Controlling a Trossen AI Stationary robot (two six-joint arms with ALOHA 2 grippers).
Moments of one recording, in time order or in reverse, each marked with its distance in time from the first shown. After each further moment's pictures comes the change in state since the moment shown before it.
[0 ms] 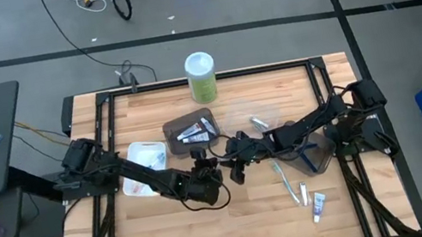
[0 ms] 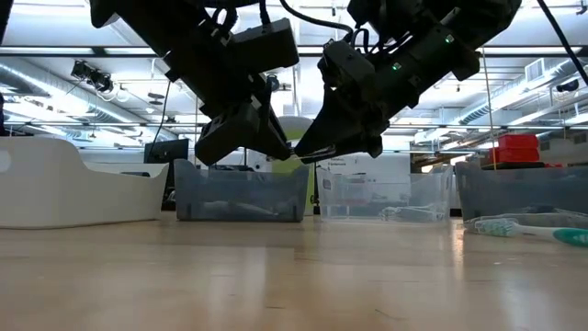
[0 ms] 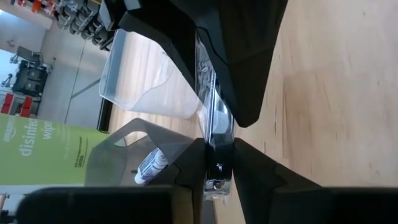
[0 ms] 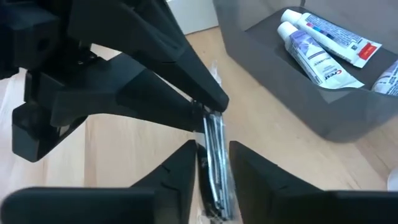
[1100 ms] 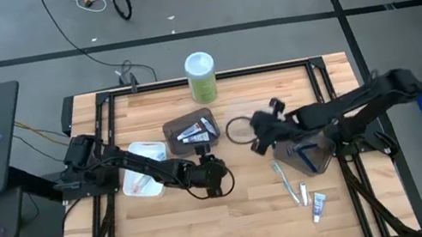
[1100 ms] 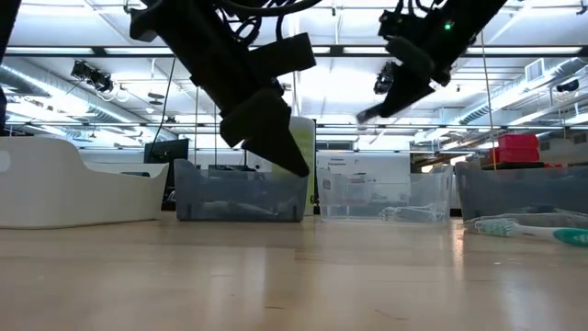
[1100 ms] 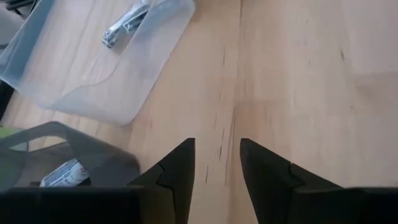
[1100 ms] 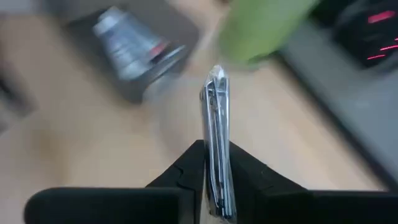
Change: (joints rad) left arm 0.097 0.000 0.000 0.078 0.325 -0.163; right arm -0.003 -0.371 0.058 -0.750 0.432 -0.024
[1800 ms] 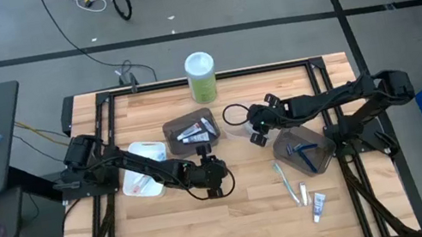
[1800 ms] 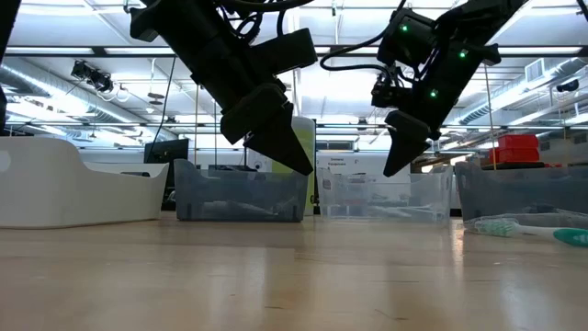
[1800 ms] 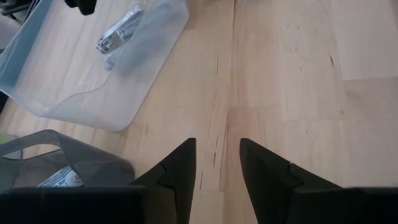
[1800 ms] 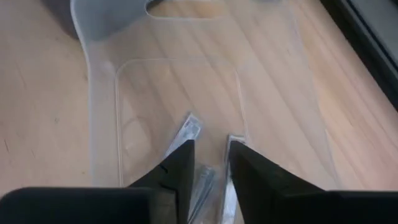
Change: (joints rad) left arm 0.002 0.000 0.000 0.021 0.016 0.012; right arm -0.259 0.076 -0.155 0.176 -0.268 -0.186
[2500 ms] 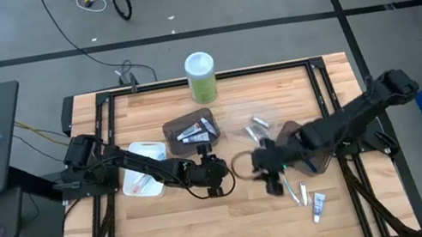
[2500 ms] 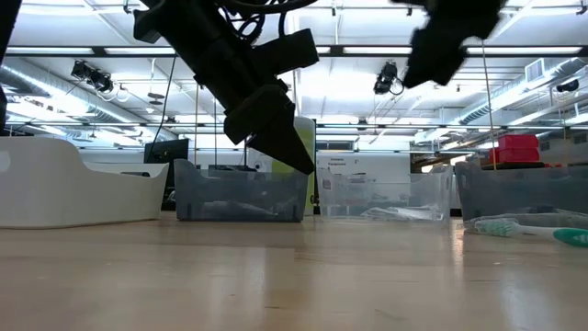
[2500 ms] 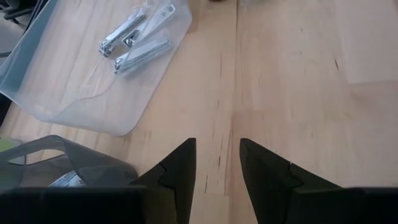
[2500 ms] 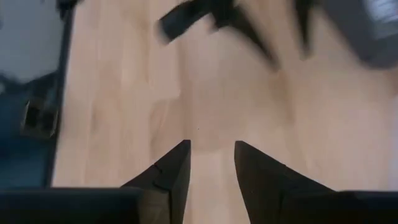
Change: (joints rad) left arm 0.009 0.000 0.000 0.014 0.001 0.023; right arm 0.458 -0.024 0.208 -0.075 -0.270 0.235
